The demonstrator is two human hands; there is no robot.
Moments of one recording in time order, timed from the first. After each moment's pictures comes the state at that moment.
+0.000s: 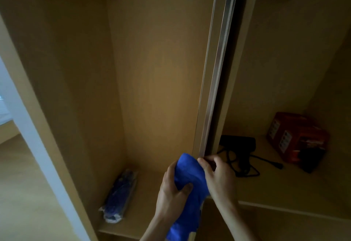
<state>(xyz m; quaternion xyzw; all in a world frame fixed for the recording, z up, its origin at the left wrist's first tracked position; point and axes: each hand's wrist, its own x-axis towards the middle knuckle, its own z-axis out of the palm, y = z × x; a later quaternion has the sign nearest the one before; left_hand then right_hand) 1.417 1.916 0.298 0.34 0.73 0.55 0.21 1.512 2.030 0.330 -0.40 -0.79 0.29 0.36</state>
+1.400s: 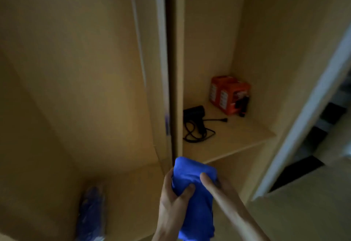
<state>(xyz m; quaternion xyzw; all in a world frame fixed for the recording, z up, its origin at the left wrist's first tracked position) 1.435 1.895 0.273 0.39 0.63 0.53 0.41 1.589 1.948 0.290 -0.53 -0.57 0.52 0.35</state>
